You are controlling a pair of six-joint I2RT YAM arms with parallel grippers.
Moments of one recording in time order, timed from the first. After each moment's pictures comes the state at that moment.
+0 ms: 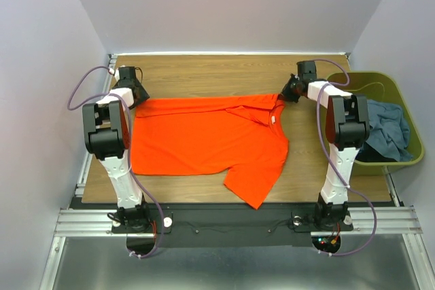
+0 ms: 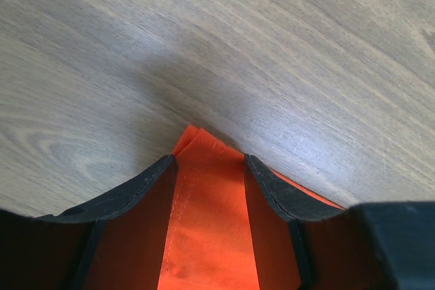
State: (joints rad) left arm 0.11 2.02 1.35 -0.19 -0.16 -0.45; right arm 0.05 2.14 1.51 -0.25 -0.13 0.63
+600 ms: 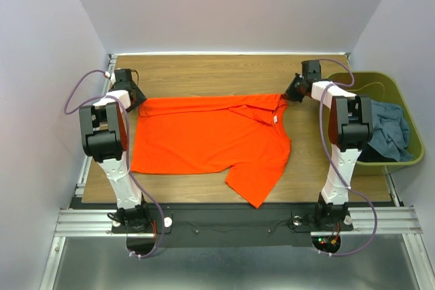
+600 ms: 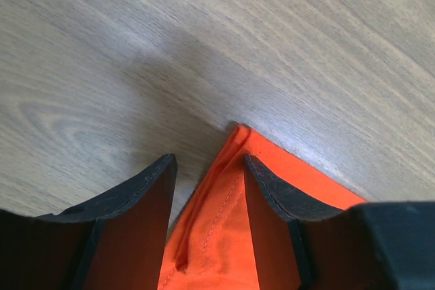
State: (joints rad) left arm 0.14 1.99 1.30 -0.18 -0.14 -0.48; right arm 0.02 2.12 1.49 -0.25 -0.14 0.63
